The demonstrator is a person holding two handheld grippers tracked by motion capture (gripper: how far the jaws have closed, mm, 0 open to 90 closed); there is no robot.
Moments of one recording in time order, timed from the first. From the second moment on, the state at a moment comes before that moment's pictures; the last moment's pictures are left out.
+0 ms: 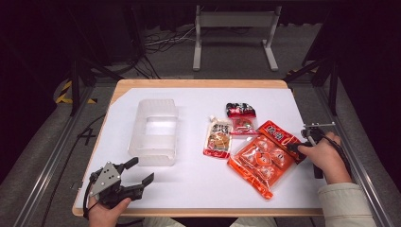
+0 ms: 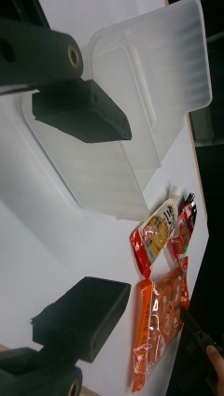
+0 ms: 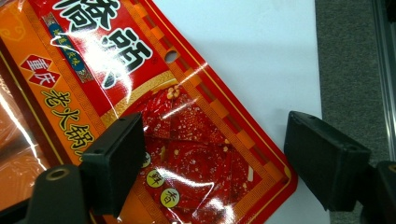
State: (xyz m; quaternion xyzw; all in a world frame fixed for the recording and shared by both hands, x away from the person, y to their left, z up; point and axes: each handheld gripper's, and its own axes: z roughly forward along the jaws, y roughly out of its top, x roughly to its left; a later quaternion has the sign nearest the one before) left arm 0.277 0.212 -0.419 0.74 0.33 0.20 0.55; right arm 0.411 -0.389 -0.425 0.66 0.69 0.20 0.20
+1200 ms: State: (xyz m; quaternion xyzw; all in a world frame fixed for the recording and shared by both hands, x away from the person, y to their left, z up) left arm 0.280 0.209 -0.418 0.74 0.33 0.20 0.55; right arm 0.400 -0.409 -0.390 0.62 0.72 0.28 0.15
